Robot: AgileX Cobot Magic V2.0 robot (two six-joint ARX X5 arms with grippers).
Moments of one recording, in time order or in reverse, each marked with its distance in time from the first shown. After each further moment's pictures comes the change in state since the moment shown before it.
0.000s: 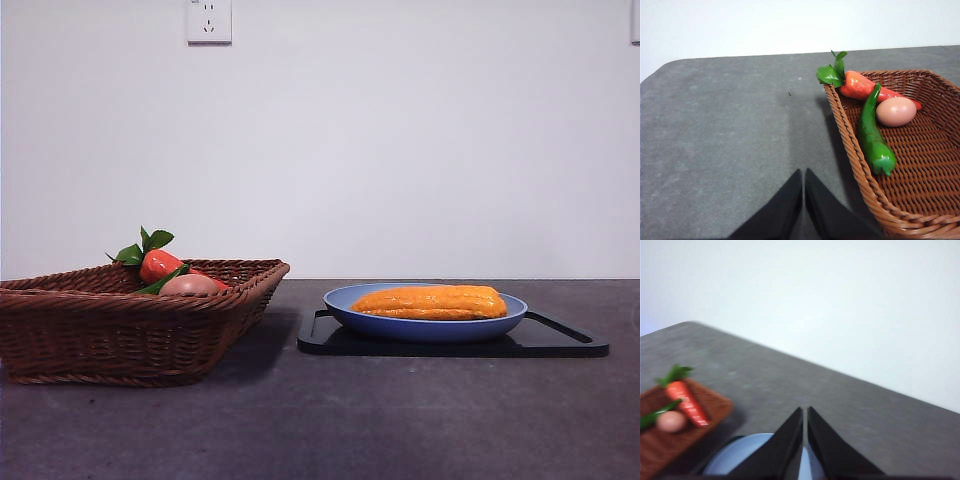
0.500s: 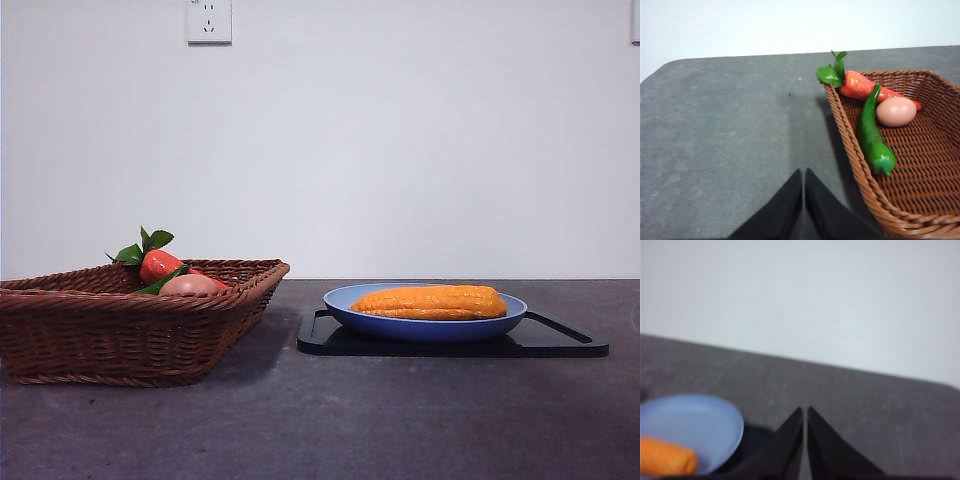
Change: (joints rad) left arm 0.000 0.000 0.000 0.000 0.000 -0.002; right arm -0.129 -0.570 -0.629 0.181 0.209 0.008
